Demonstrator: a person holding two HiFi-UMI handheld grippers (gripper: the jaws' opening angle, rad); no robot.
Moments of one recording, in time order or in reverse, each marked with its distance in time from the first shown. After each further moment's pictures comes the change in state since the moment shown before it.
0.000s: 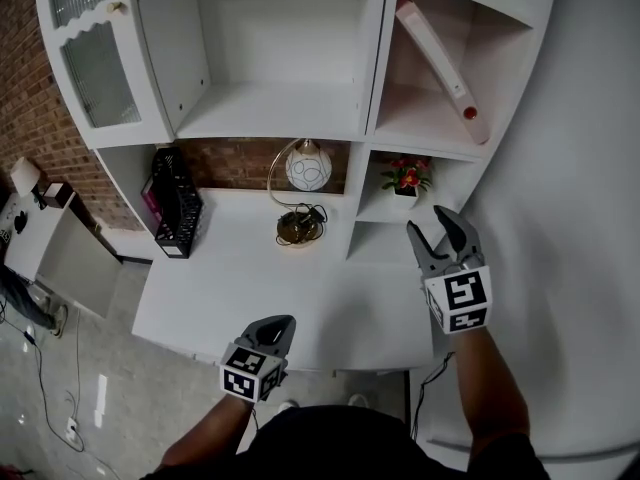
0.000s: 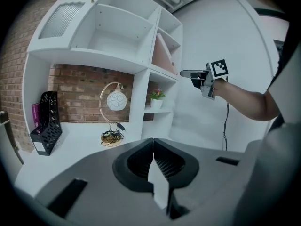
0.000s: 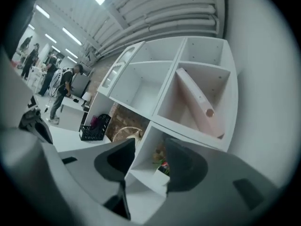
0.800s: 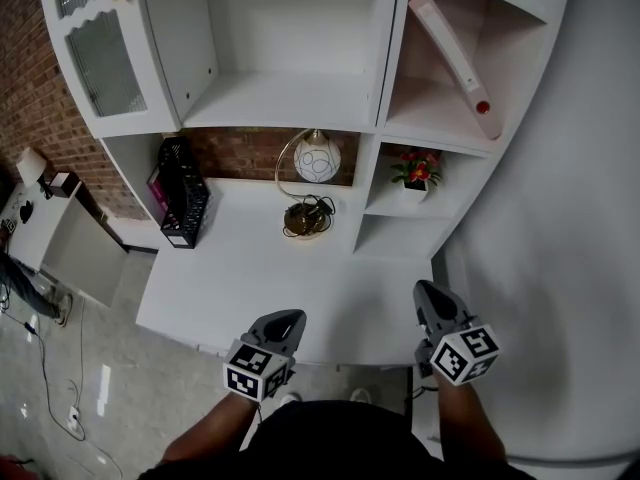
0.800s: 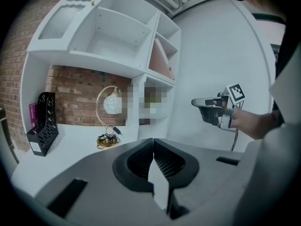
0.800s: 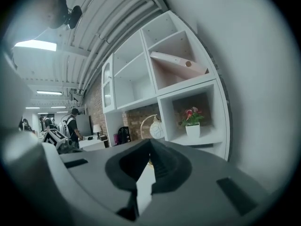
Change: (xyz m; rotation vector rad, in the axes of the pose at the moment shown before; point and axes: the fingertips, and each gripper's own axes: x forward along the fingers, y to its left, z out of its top) left arm -0.004 -0.016 0.015 -0.009 -0.050 -0.032; right arm -0.072 0.072 -0.085 0.611 0.041 0.170
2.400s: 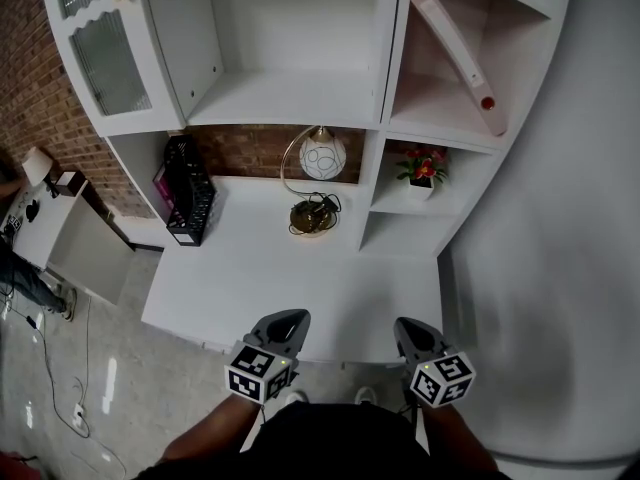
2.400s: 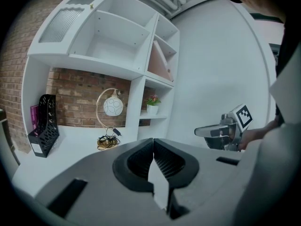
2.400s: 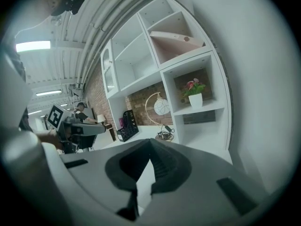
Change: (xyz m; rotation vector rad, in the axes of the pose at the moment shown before) left arm -0.008 -0.005 0.004 0.009 -0.012 0.005; right arm -0.015 0.031 -0.102 0.058 0.168 0.025
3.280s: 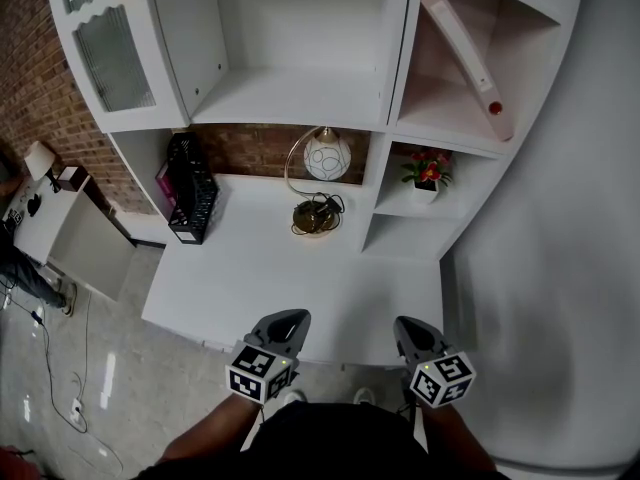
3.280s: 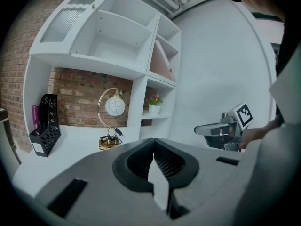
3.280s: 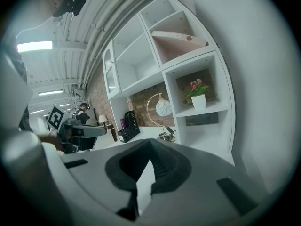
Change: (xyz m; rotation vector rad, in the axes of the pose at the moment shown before) left arm 0.002 0.006 -0.001 -0.006 -0.001 0.017; right arm 0.010 0.001 0.007 -0.012 -0.011 0.024
